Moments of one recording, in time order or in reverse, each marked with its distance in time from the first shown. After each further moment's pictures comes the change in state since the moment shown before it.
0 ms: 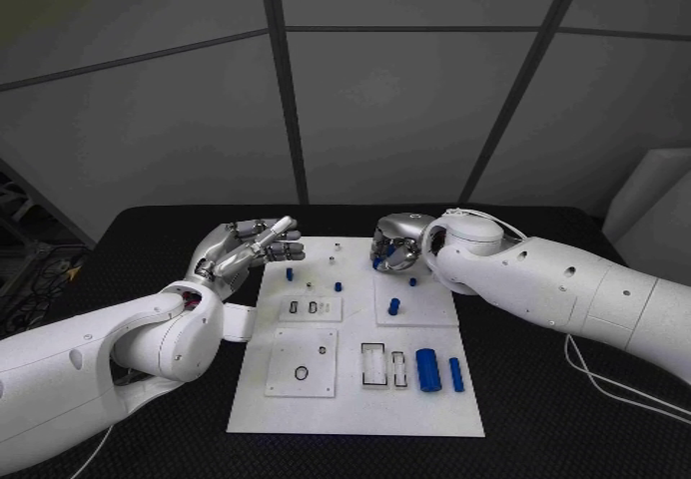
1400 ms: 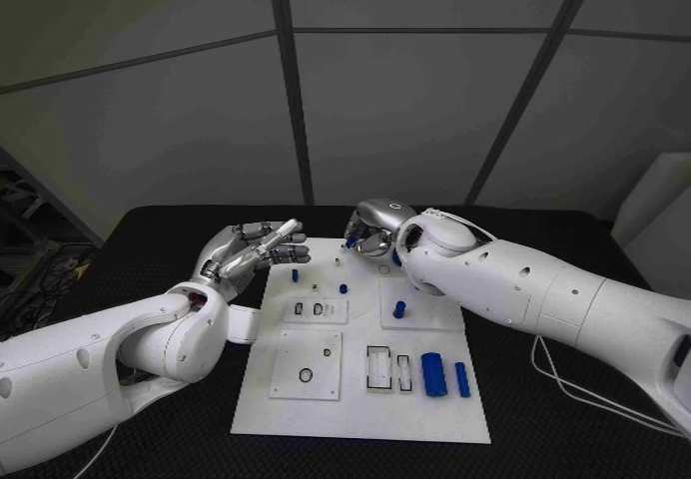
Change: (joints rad) left arm 0.001 -0.003 0.000 0.005 -0.001 0.001 -0.005; left_hand 0.000 0.000 0.000 0.000 0.000 0.000 0.000 -0.004 -0.001 0.000 0.000 -0.004 0.000 0.000 0.000 -0.004 -0.001 0.000 0.000 0.000 0.000 0.000; right arm 0.004 0.168 -0.001 -0.156 0.004 -0.243 0.045; right_hand -0.008 -0.008 0.003 -0.004 0.004 0.013 -0.004 0.003 0.006 0.009 -0.002 0.000 0.000 -0.004 -0.004 0.008 0.002 0.000 0.003 -0.003 0.004 0.000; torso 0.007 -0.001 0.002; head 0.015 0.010
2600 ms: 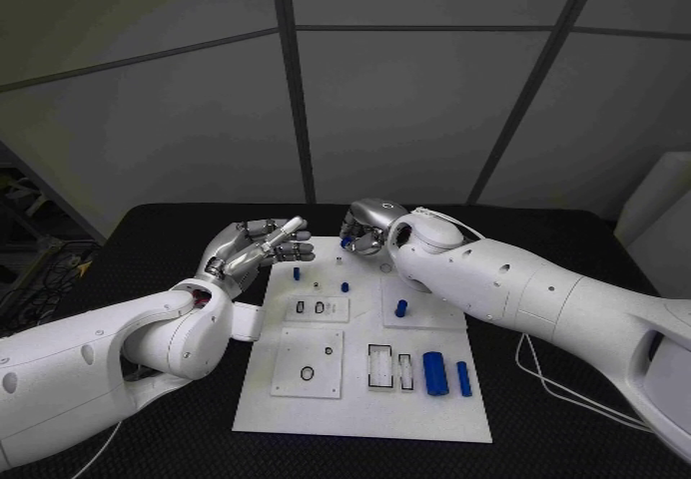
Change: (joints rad) left arm 0.003 0.002 0.000 0.006 0.000 0.000 -0.004; left_hand 0.000 0.000 -0.003 -0.003 0.000 0.000 0.000 0.000 0.000 0.000 0.000 -0.004 0.000 0.000 0.000 0.000 -0.001 0.000 0.000 0.000 0.000 0.000; right arm 0.001 0.089 0.000 -0.115 0.002 0.014 0.010; right_hand -0.007 -0.007 0.006 0.006 0.000 0.000 0.000 -0.002 -0.001 -0.007 0.007 0.000 -0.003 0.000 0.000 0.000 -0.019 0.000 0.000 0.000 0.000 0.000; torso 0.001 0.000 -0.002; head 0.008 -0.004
